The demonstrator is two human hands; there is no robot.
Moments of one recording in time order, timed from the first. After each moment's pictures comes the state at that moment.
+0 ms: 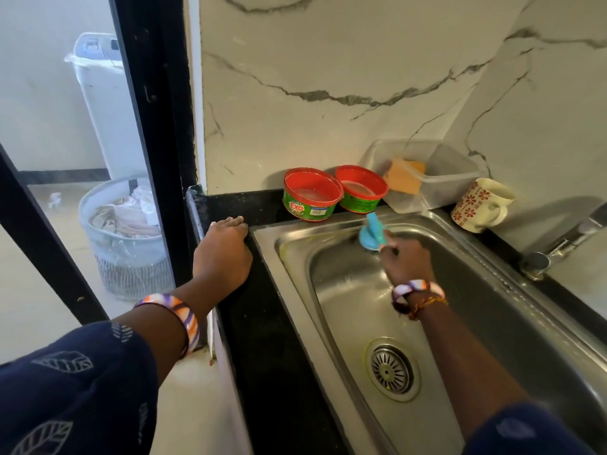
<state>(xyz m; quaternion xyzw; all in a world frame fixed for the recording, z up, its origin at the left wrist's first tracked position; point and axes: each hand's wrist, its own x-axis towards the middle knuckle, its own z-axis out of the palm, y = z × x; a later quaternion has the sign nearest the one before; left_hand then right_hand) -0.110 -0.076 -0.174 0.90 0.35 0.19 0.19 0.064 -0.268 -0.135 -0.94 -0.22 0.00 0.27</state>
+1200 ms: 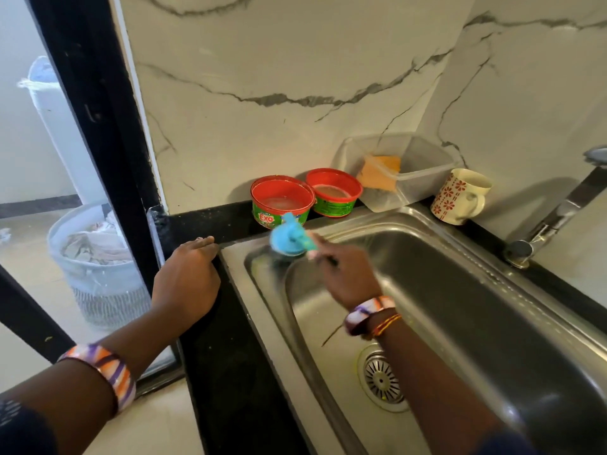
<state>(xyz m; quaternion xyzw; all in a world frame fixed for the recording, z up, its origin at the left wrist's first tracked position) -0.107 -0.075 -0.176 0.91 0.33 0.18 0.17 0.036 -0.244 -0.149 -0.83 -0.38 0.02 0.40</state>
